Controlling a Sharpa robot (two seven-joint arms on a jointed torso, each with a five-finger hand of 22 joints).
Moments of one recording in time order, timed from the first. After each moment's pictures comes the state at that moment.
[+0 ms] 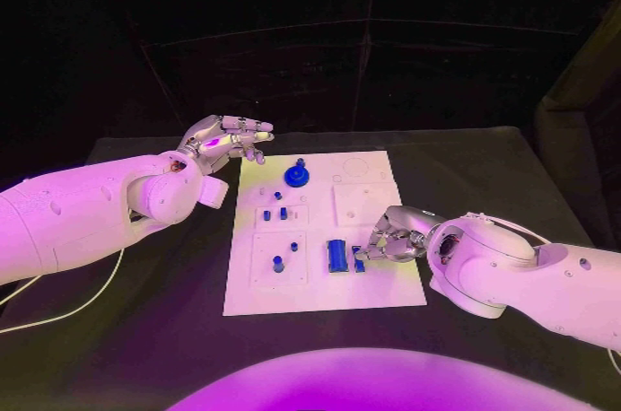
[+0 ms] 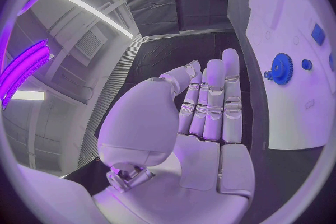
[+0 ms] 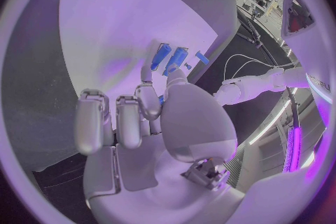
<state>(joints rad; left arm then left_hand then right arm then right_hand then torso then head) 1.24 -0.81 -0.16 1.34 0.01 -0.10 0.40 1.33 -0.05 0.45 -0.11 0.09 0.99 0.19 0.18 0.07 0.95 0.12 0.43 0.07 1.11 0.03 1.04 0.45 0.18 1.14 0.12 0.51 0.81 1.01 -0.96 -0.05 1.89 -1.40 -0.26 -0.59 1.24 -0.02 -0.19 0.24 0.29 1.08 0.08 0.21 0.33 1.44 -0.01 1.15 1.31 1.47 -0.07 1.46 1.31 0.06 1.47 0.04 1.44 1.31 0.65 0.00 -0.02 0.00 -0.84</state>
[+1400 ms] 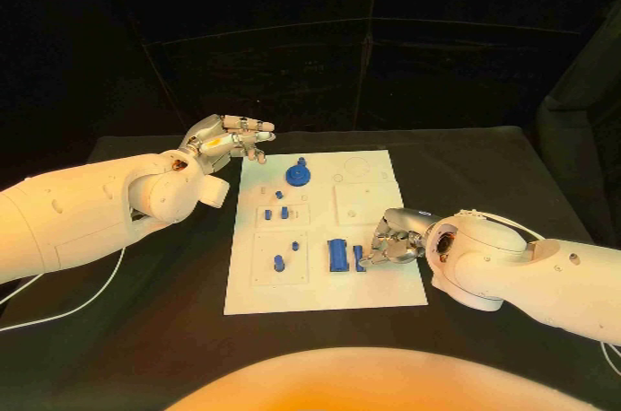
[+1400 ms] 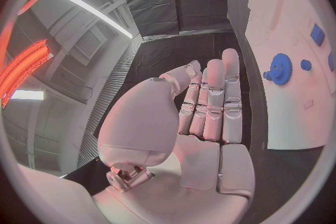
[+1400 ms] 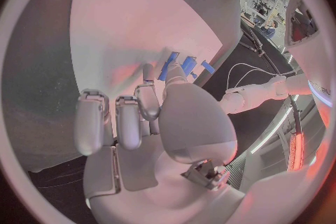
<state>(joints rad) 1.24 -0.81 -0.16 1.34 0.01 -0.10 0.39 1.33 -0.05 0.45 -0.11 0.09 0.99 0.19 0.18 0.07 0.95 0.12 0.43 0.07 1.11 0.03 1.04 0.45 0.18 1.14 0.12 0.51 0.81 1.01 -0.93 -0.05 1.83 -1.42 -0.17 -0.58 1.32 -0.01 -0.21 0.21 0.17 1.11 0.06 0.23 0.35 1.44 -0.01 1.16 1.31 1.47 -0.07 1.46 1.31 0.06 1.47 0.04 1.44 1.31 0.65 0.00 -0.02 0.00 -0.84</state>
